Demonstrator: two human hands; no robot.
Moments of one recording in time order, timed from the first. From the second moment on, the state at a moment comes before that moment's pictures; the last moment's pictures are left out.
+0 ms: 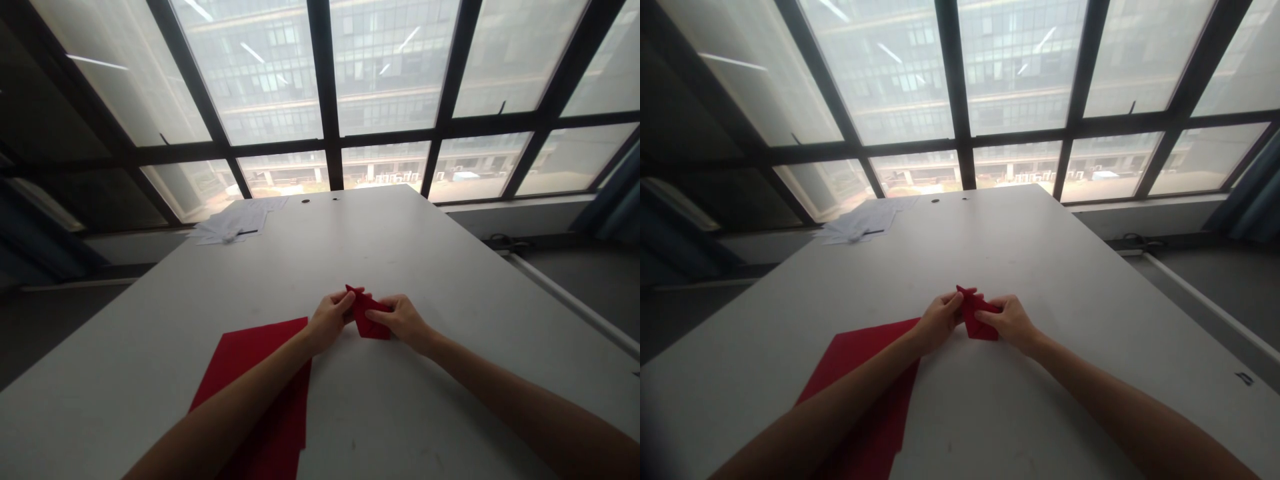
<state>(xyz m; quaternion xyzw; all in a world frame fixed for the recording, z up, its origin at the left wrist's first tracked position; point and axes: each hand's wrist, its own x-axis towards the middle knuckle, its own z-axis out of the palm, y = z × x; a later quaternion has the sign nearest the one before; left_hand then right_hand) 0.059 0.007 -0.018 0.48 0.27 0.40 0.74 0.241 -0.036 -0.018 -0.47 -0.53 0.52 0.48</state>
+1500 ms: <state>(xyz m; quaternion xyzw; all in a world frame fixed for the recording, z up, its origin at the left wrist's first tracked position) 0.051 0.017 -0.026 0.54 0.31 0.39 0.68 0.260 -0.026 -0.015 -0.31 -0.37 0.71 0.51</state>
